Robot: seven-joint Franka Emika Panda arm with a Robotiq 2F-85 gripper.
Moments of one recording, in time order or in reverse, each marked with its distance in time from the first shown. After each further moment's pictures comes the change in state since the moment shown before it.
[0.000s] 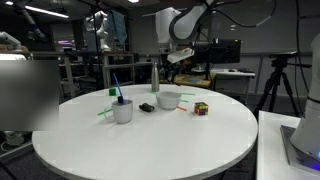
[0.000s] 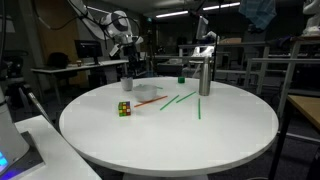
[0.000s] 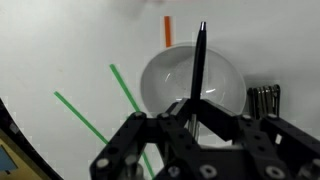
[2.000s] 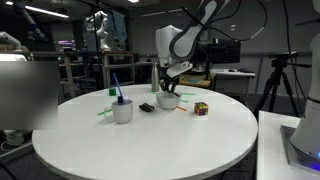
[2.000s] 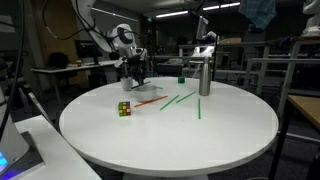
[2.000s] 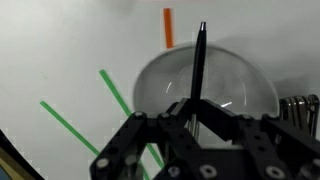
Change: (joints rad) arm 0.018 0.141 -0.057 0.017 -0.045 0.121 0.057
